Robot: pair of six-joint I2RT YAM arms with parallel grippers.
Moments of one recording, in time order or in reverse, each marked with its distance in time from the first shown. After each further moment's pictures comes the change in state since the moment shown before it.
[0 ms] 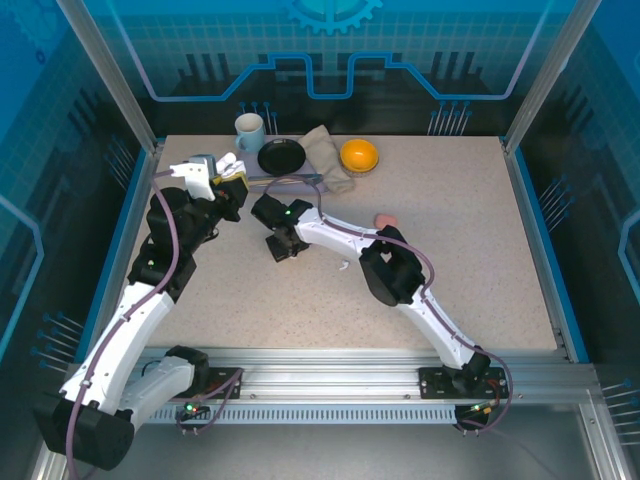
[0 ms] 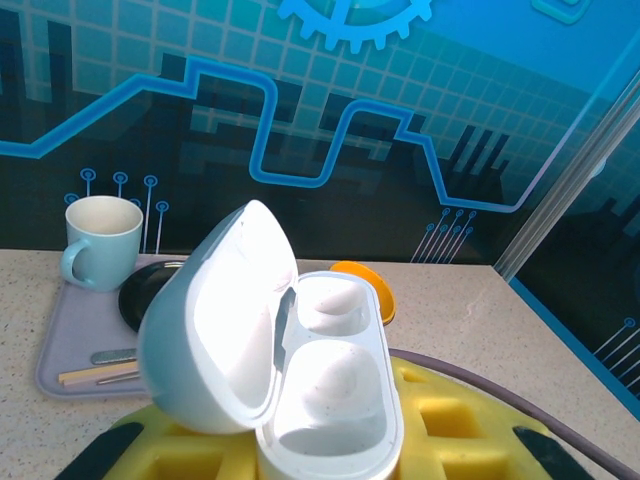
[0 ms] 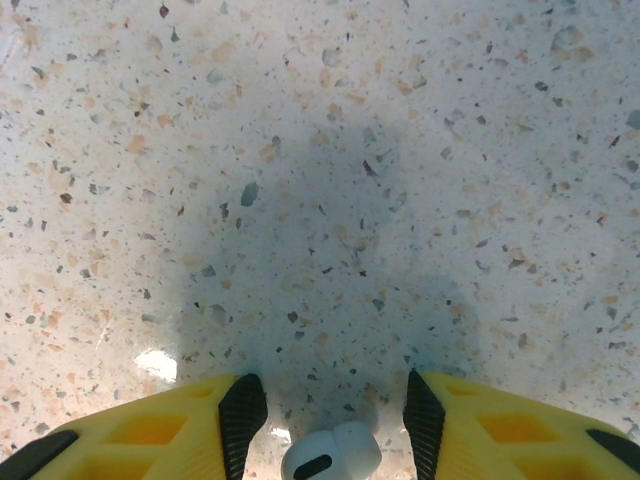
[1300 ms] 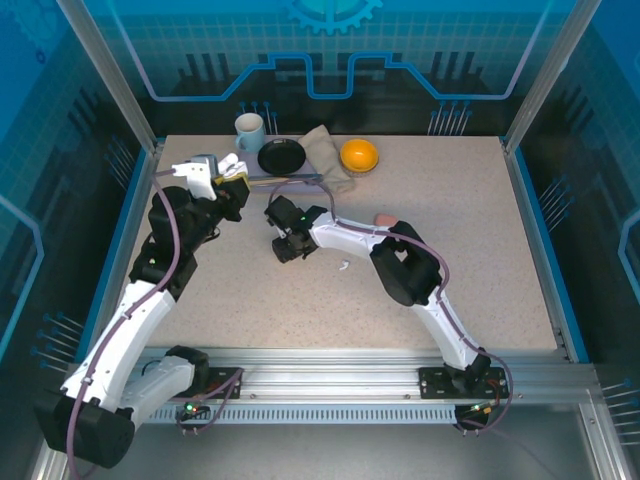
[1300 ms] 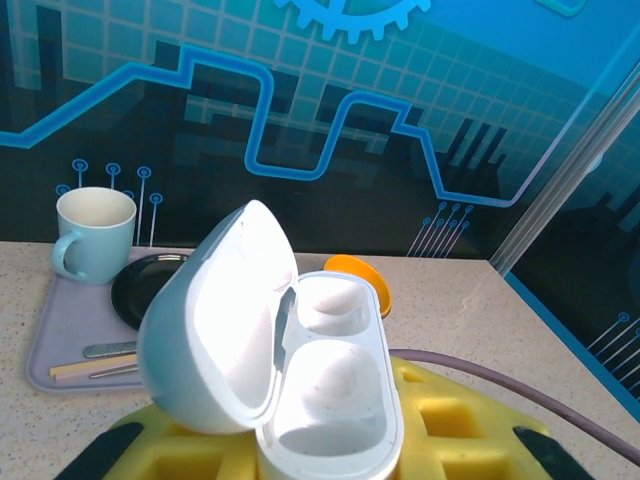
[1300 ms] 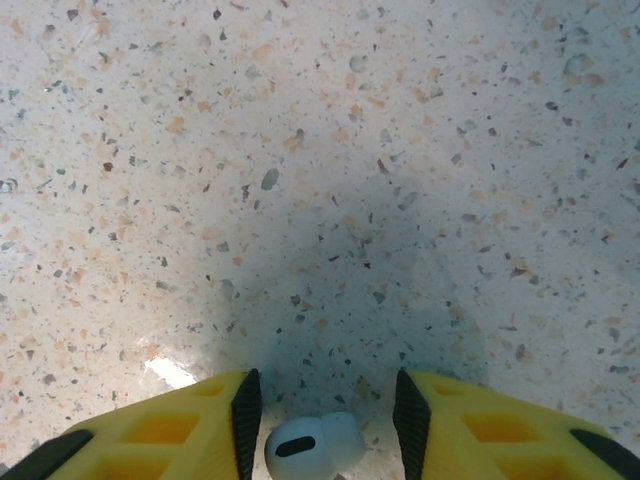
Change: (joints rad) left arm 0.000 0.013 0.000 0.000 0.015 -0.007; right arm -0.027 -0.154 -0.304 0.280 -0.082 -0.112
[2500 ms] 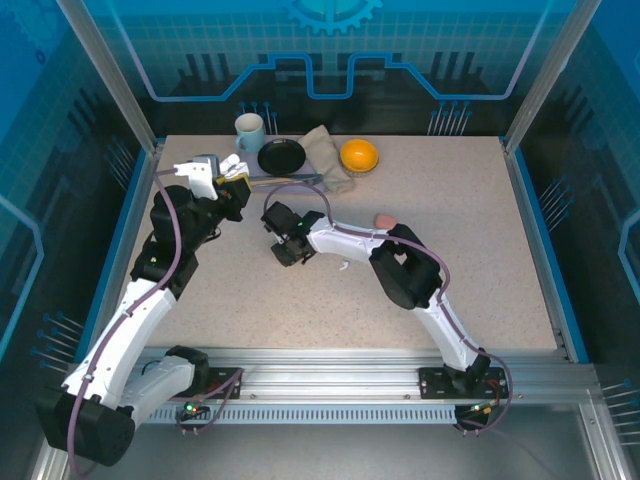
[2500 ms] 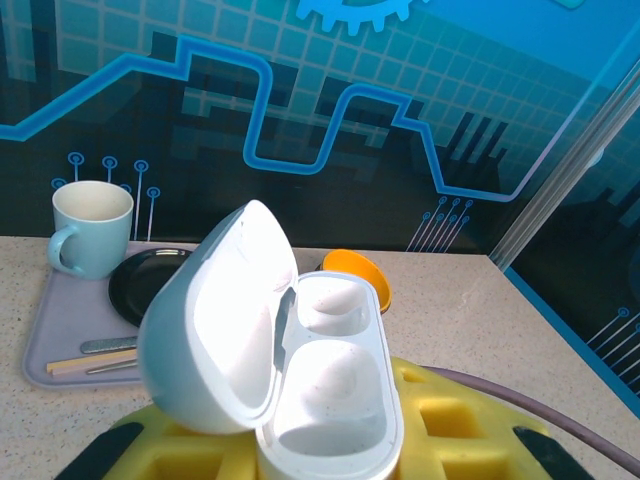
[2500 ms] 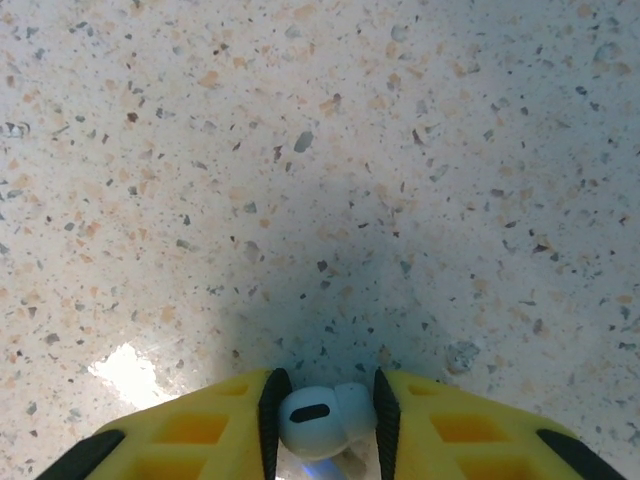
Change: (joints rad) left arm 0.000 0.012 0.000 0.000 0.004 0.000; right arm 0.031 -0.016 -0.024 -0.008 0.063 -0.052
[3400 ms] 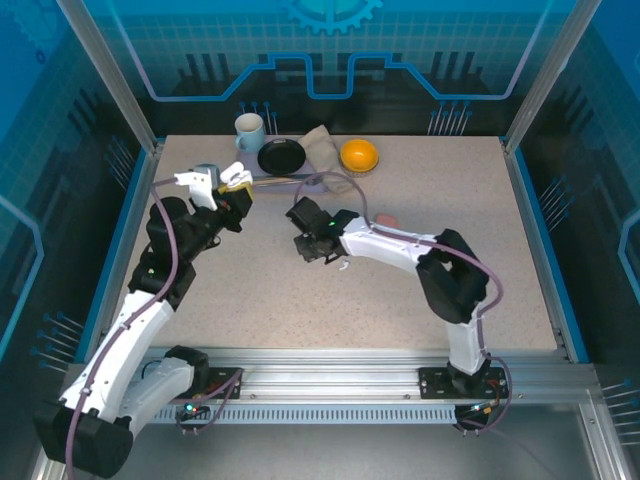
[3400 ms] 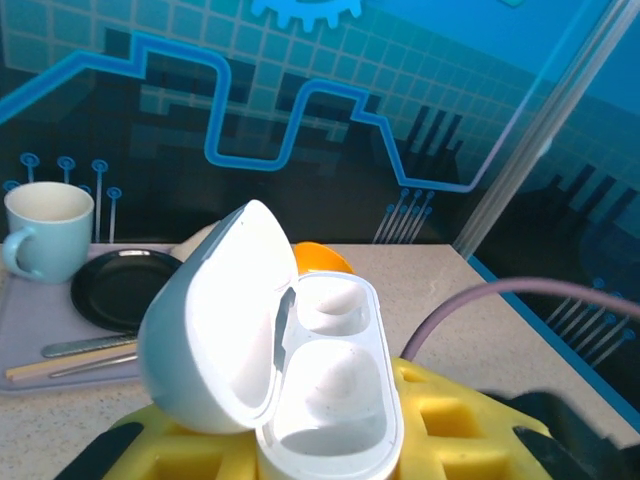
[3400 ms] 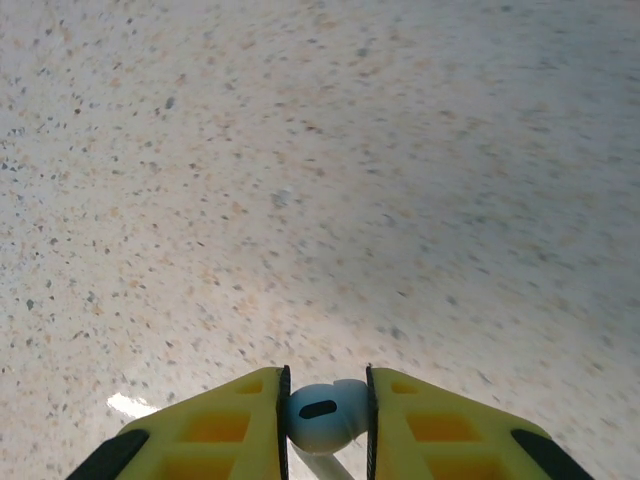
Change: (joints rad) left arm 0.000 -0.080 -0.086 0.040 0.096 0.005; right arm -0.041 -0.374 -0.344 0.056 0.080 0.182
